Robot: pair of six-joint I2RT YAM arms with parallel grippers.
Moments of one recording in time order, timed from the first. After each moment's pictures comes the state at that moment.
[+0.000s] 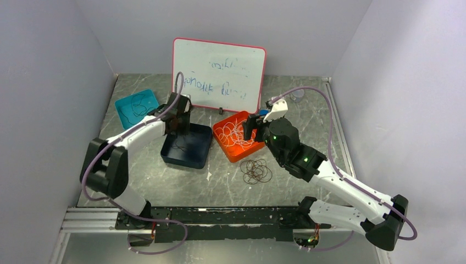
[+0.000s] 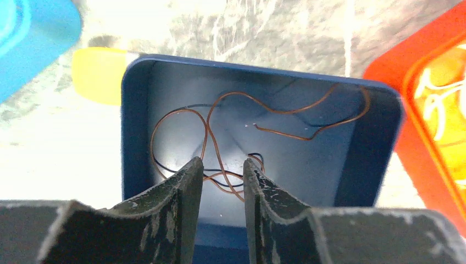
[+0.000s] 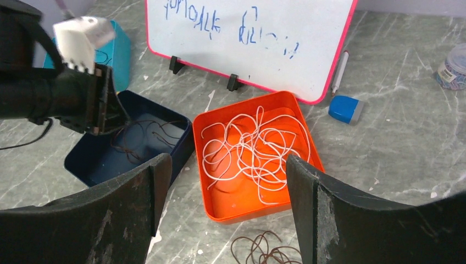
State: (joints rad) left arm -0.40 1.62 1.08 -0.47 -0.17 -0.28; right arm 0.88 0.97 0.91 -0.19 0.51 0.30
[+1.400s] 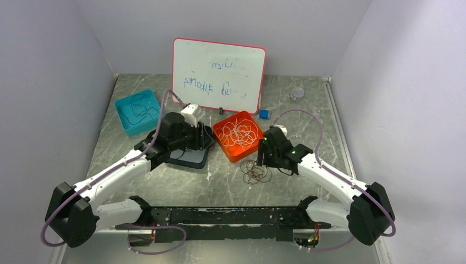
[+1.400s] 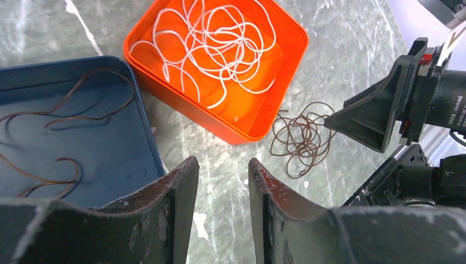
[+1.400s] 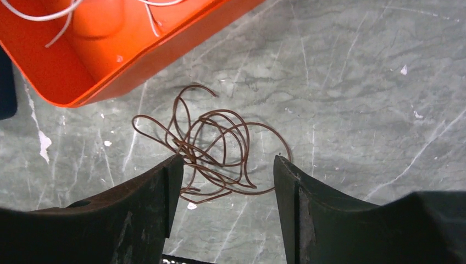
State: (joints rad) left arm -0.62 1.11 0.76 -0.13 0.15 -0.43; right arm 0.62 1.13 0.69 -0.56 0.17 0.61
